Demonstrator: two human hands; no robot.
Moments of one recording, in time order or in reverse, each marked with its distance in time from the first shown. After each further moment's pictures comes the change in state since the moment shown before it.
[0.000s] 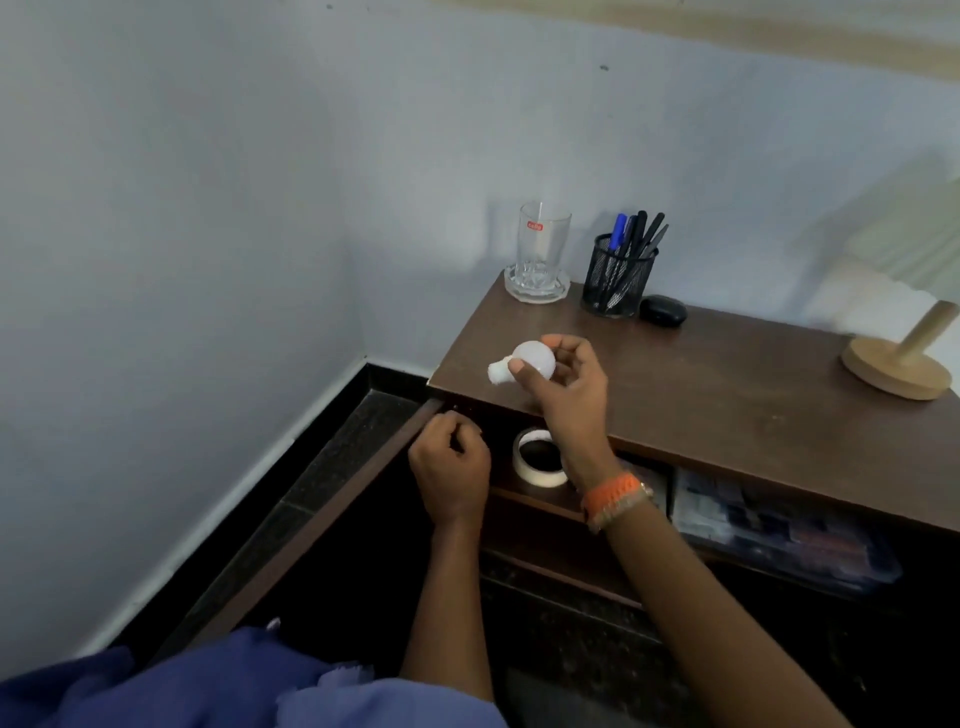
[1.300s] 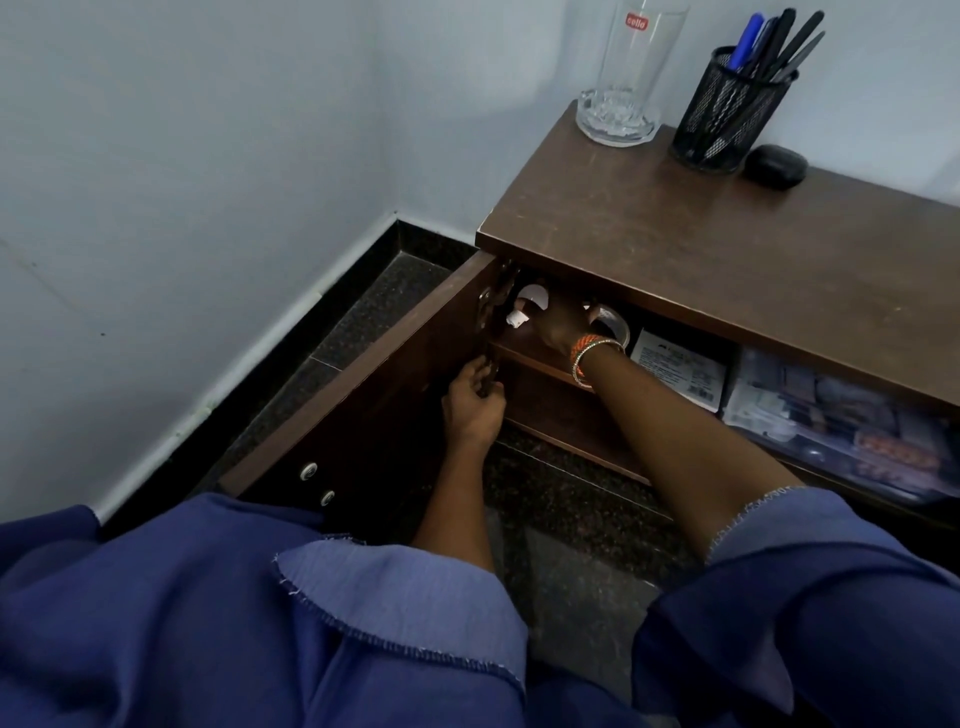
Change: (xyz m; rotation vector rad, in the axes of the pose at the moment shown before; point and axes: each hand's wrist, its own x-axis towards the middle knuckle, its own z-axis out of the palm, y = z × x) left_hand -0.042 -0.106 -0.005 -0.088 -0.402 -0.719; right_hand 0.026 0.130 0.028 -0.923 -0.472 0.280
